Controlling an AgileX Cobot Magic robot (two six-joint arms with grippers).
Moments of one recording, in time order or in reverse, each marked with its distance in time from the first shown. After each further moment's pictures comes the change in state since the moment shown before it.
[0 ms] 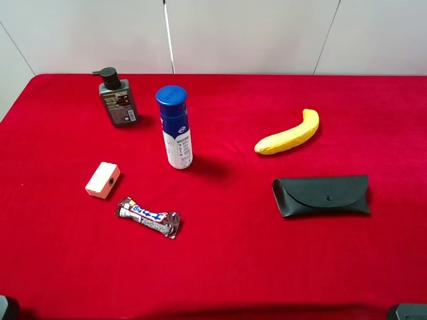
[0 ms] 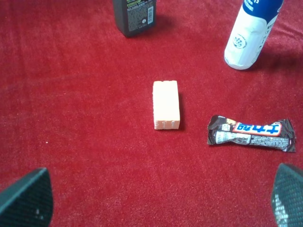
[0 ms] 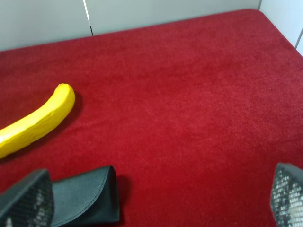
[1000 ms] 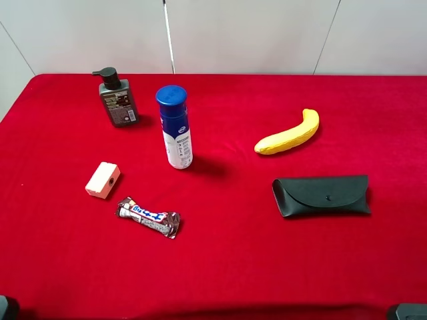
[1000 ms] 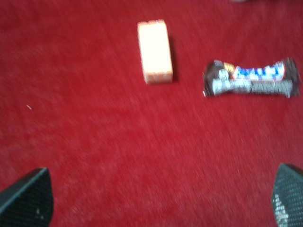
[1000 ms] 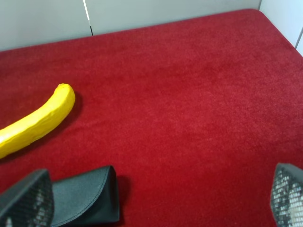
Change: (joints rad) left arm 0.000 0.210 -0.002 -0.023 -0.001 0.079; right arm 0.000 0.000 0.000 0.000 0.000 0.000
